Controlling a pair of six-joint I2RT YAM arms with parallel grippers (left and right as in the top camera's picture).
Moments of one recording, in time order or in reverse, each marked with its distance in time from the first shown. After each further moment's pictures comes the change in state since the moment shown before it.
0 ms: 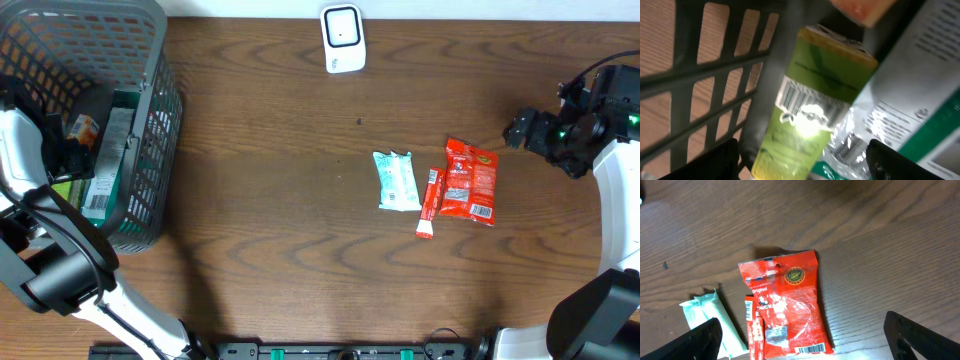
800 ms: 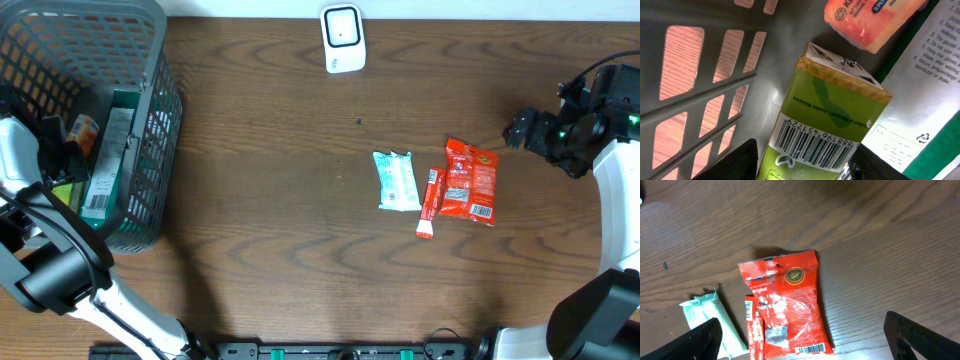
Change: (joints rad) left arm 0.034 0.018 -0.044 0.090 0.098 0.021; right arm 0.000 0.000 0.000 0.000 0.000 0.000
